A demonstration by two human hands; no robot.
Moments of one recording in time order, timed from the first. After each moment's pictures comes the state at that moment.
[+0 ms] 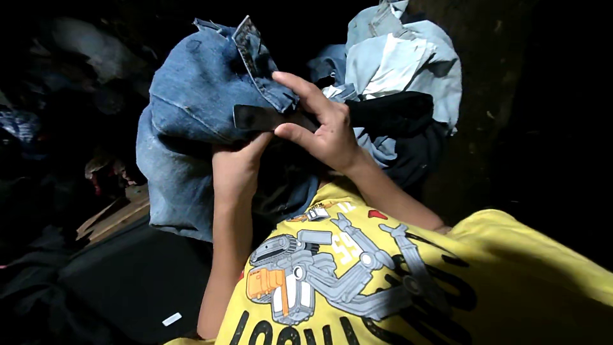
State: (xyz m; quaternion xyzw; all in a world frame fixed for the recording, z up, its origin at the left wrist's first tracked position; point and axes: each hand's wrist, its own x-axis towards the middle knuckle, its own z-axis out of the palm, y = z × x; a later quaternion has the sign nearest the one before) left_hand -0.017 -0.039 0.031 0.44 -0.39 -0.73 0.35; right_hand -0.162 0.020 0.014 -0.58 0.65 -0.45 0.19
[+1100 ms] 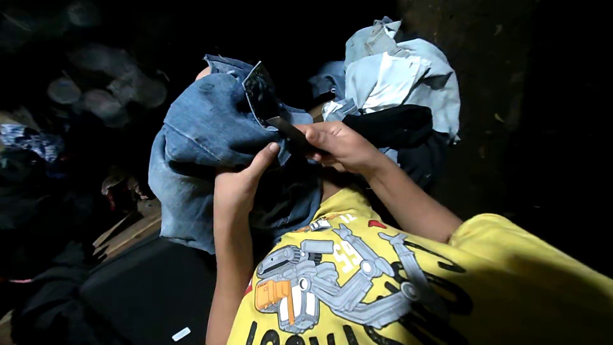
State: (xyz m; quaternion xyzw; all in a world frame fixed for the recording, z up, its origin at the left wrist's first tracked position) left_hand -0.001 -0.051 0.030 0.41 -0.44 -0.74 0.30; right_hand -0.184 0.031 0.020 -0.32 0.46 -0.54 0.63
